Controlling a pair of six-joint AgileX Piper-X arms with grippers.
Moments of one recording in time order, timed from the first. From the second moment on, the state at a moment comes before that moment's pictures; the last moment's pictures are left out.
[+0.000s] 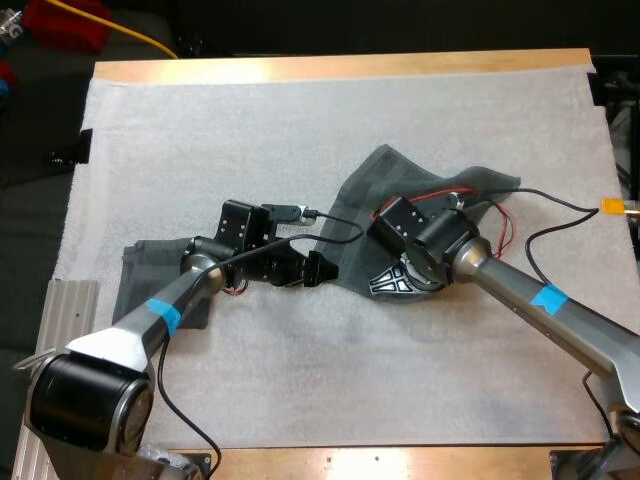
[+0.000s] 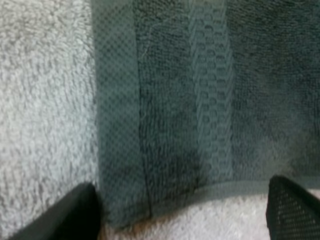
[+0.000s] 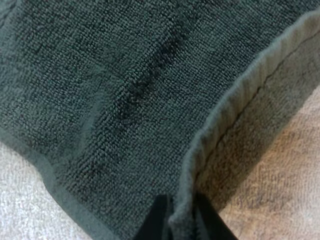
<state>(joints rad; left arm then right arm) -0.28 1.68 -0.81 0.33 0.59 -1.96 0.75 1.67 -1.23 1.08 0.25 -1.41</state>
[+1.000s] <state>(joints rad) -0.28 1.68 -0.84 0.41 0.61 -1.99 0.75 1.66 -1.23 1.08 0.25 -1.41</state>
